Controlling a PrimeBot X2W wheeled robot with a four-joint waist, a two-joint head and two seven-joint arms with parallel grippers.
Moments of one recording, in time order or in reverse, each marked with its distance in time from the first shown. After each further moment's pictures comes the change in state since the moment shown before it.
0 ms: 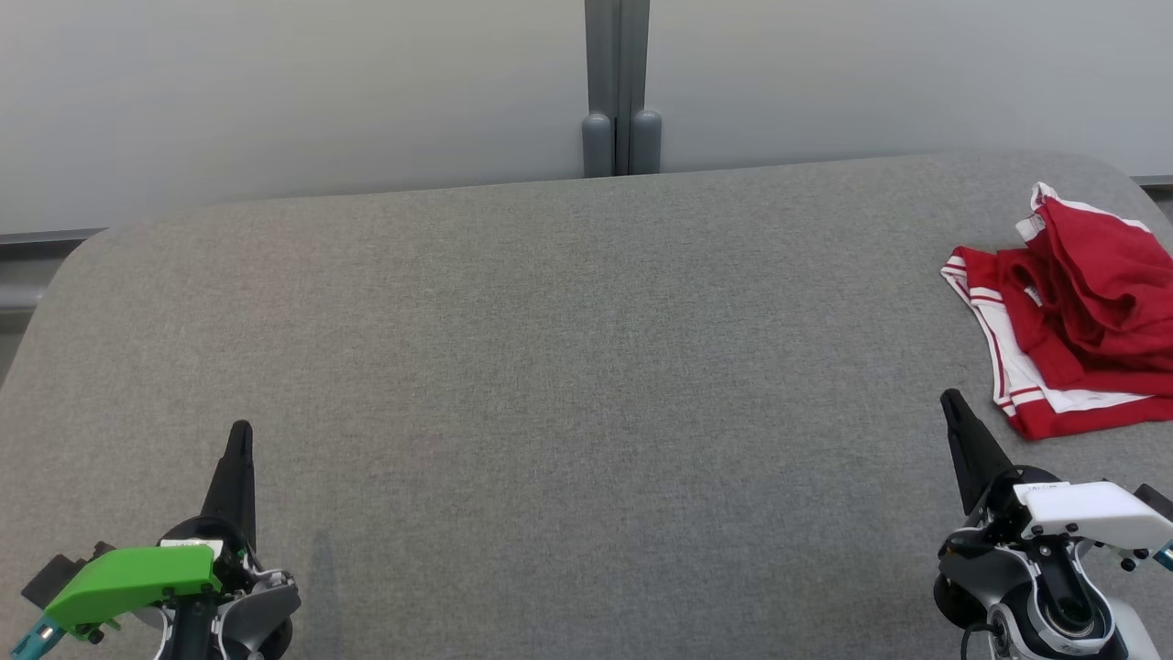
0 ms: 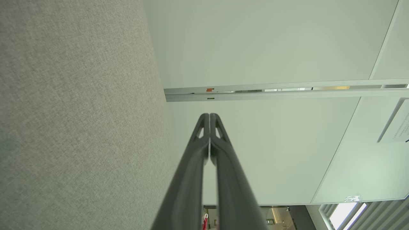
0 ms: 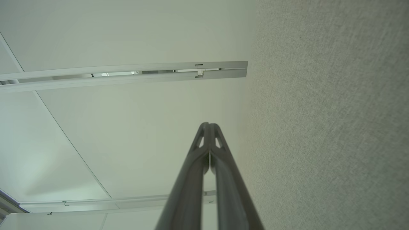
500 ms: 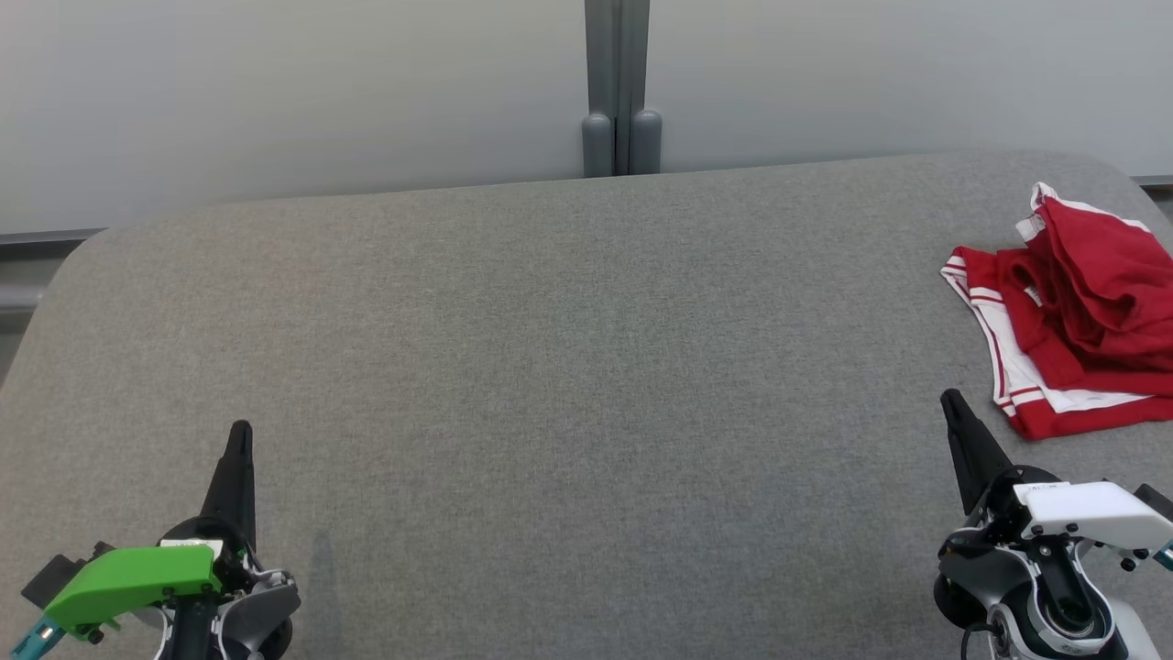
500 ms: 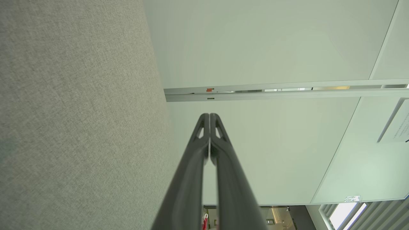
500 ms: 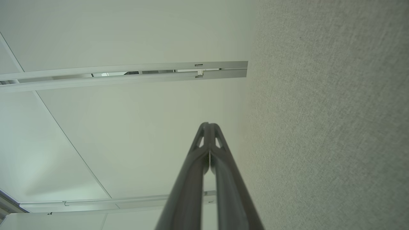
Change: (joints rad) left arm 0.000 0.000 0.000 0.000 0.000 0.000 0.000; right arm 0.000 0.000 0.000 0.000 0.000 0.000 0.000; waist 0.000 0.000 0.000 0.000
